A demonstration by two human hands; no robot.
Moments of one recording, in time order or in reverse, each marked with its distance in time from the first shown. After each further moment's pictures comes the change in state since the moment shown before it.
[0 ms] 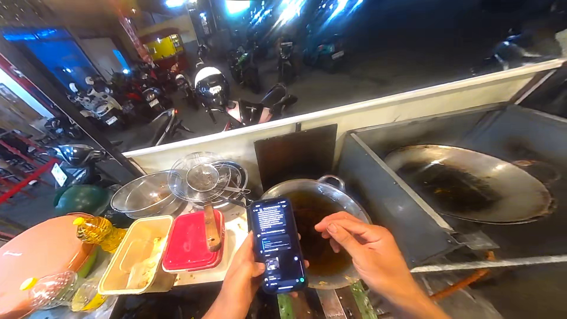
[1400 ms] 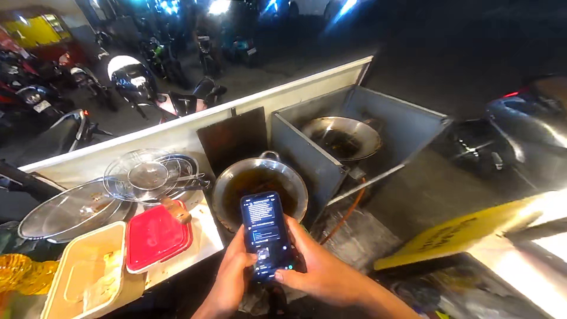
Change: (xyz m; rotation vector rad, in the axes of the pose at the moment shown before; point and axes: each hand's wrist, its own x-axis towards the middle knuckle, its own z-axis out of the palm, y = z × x) left_hand -0.077 -0.015 0.026 0.078 -0.117 -0.134; right_hand -0.144 -0.094 0.064 -0.035 -0.265 0.453
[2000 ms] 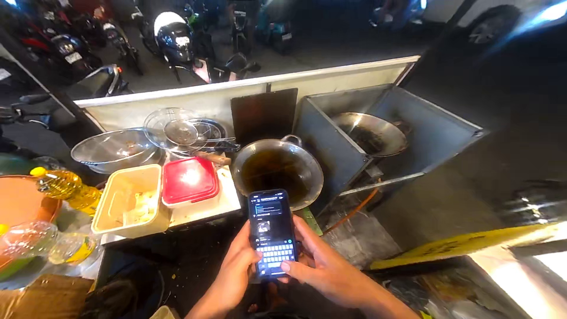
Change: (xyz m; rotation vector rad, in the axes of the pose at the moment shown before) left_hand -0.143 0.001 -0.008 -0.071 0.026 0.057; right_hand -0.058 0.001 0.102 0.063 -0.116 0.051
